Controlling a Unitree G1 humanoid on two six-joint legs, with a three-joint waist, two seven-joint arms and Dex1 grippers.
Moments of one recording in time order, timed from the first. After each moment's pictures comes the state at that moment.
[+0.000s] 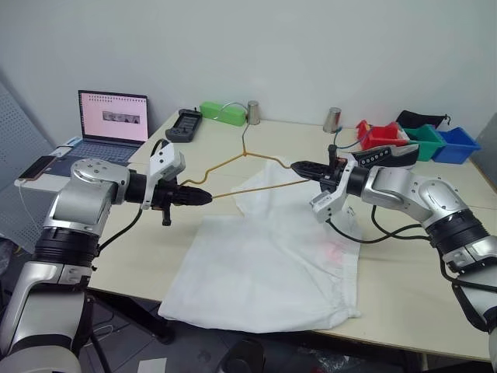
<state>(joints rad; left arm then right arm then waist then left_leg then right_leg) -0.74 0.83 -0.12 0.31 -0.24 0.45 -1.41 -0.90 -0.74 0.48 0.42 -0.96 -0.77 0.06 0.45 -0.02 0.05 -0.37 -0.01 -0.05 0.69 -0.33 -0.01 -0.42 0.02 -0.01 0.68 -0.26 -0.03</state>
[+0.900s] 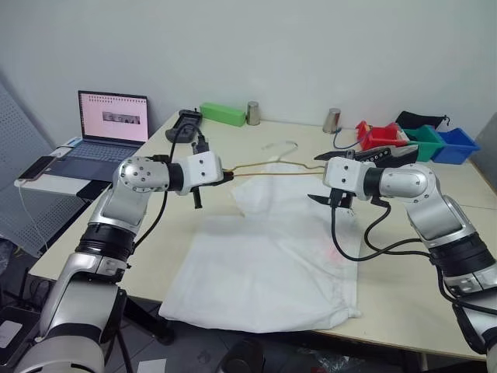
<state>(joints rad) -0.81 0.66 -0.21 0.44 0.12 -0.27 -1.02 -0.72 -0.71 0.30 0.08 -0.10 0.15 0.90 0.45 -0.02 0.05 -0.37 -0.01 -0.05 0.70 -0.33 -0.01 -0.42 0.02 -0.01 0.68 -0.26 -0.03</state>
